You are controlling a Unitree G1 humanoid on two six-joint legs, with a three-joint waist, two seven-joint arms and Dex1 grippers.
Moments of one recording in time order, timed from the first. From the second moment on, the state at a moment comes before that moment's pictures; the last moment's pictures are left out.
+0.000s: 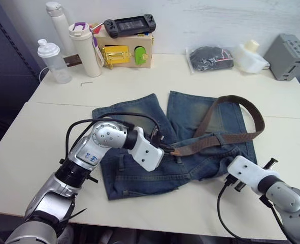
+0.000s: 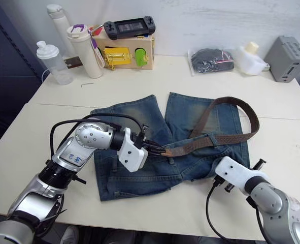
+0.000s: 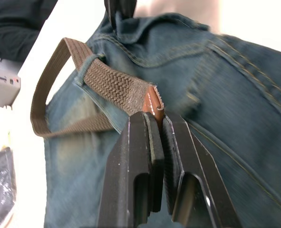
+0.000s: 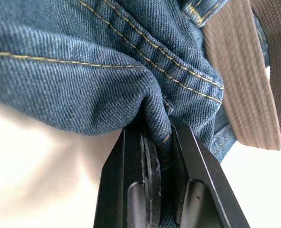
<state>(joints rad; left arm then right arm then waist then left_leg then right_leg) -0.70 0.52 -0.40 -0.03 0.11 -0.35 -1.08 0.28 -0.74 -0.14 -0.65 -0.35 0.54 0.56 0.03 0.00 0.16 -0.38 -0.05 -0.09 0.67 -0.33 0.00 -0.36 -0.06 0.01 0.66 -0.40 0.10</state>
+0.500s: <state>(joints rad) -0.61 0.49 -0.35 0.01 0.05 -0.53 -0.98 0.13 -0.69 -0.56 -0.87 0.19 1.07 0.89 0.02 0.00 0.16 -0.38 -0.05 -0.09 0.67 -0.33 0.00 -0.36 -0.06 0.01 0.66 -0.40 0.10</state>
